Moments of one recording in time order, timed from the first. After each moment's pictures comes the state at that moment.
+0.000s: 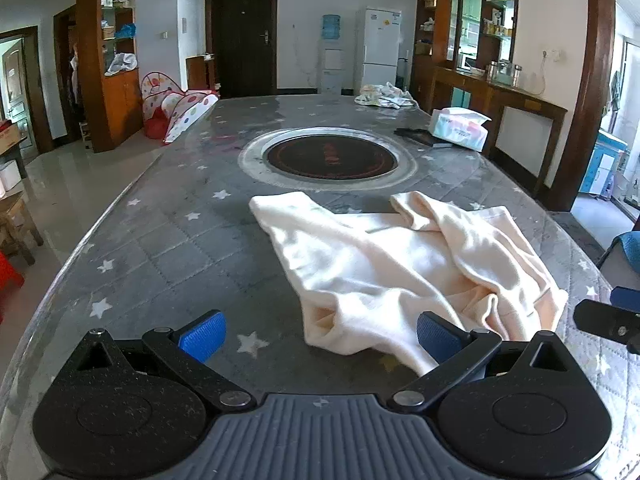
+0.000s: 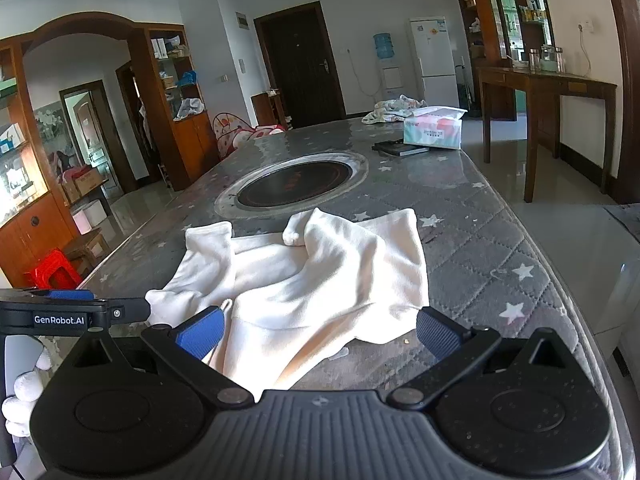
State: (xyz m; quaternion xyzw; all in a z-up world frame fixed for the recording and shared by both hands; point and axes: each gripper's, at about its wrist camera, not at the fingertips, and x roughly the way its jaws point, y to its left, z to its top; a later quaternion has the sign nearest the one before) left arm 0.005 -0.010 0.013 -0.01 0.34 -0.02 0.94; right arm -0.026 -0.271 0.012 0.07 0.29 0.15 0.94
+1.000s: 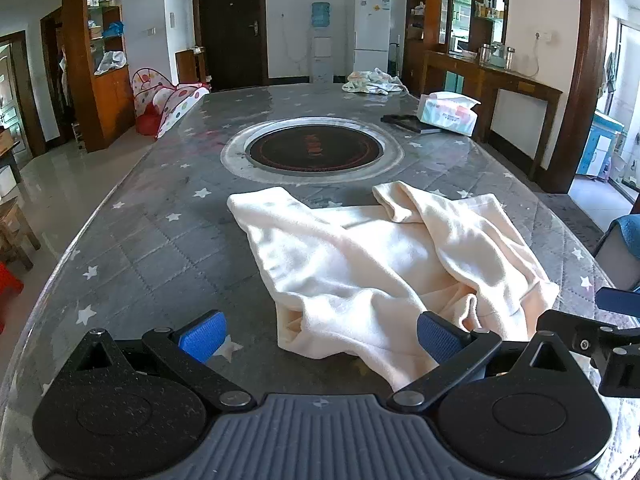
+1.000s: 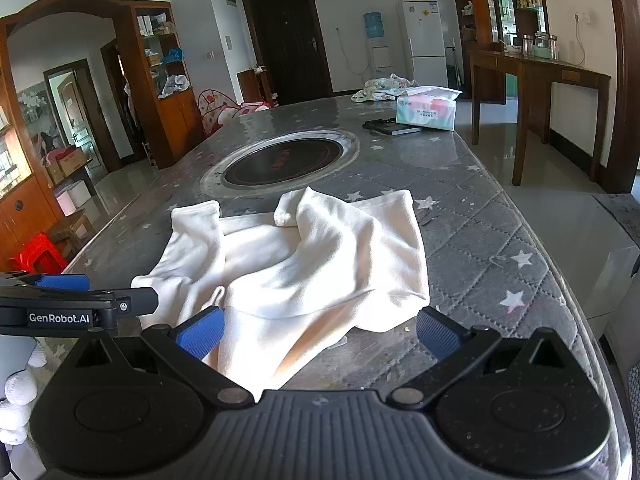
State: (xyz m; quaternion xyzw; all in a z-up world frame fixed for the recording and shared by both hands) left arm 0.014 -0.030 0.015 0.01 0.35 -0.02 0.93; right arm -0.017 -0.257 0.009 0.06 0.33 0.12 0.93
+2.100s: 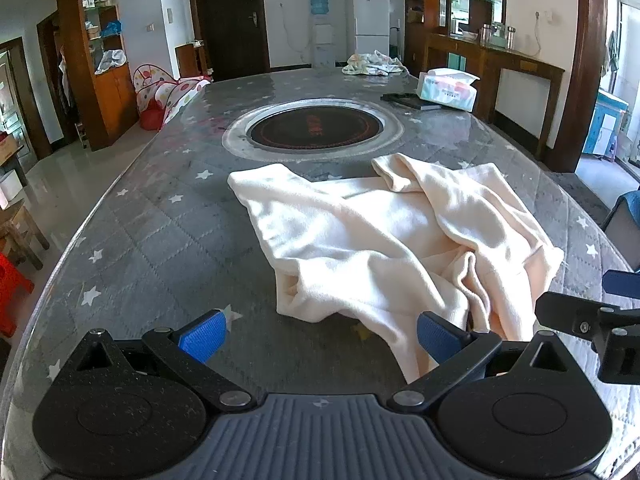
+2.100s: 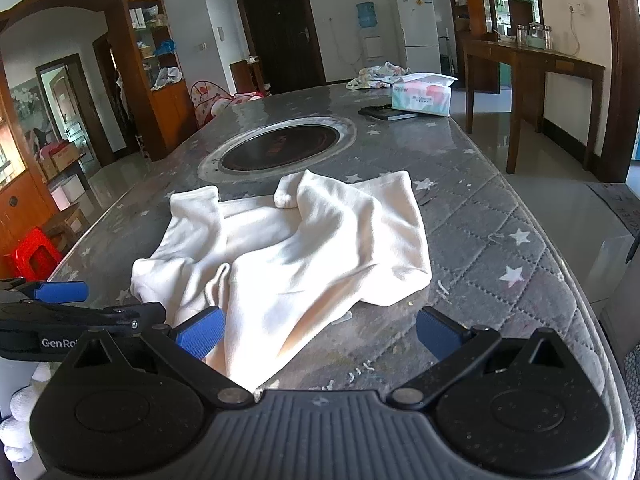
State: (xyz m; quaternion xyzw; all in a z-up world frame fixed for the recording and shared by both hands) left arm 0.001 -0.040 0.002 0.03 0.37 -0.01 0.93; right arm -0.026 -0.250 0.004 0.06 0.35 0.11 0.93
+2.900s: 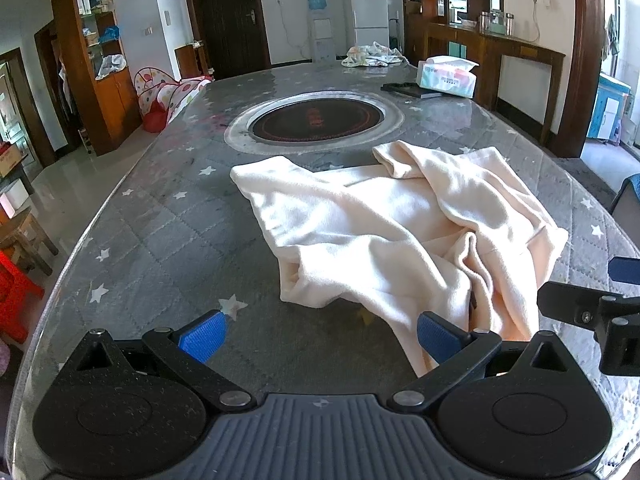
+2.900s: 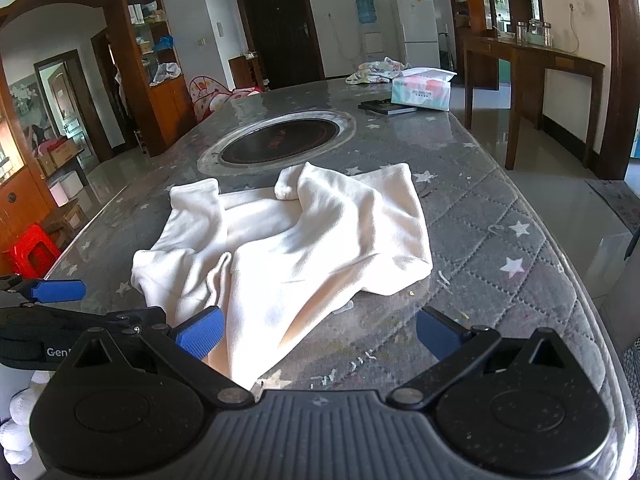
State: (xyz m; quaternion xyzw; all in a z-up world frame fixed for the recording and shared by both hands) left arm -0.003 -0.046 -0.001 0.06 0.38 0.00 0.92; right arm -0.029 -0.247 0.001 0.06 0.36 0.11 0.93
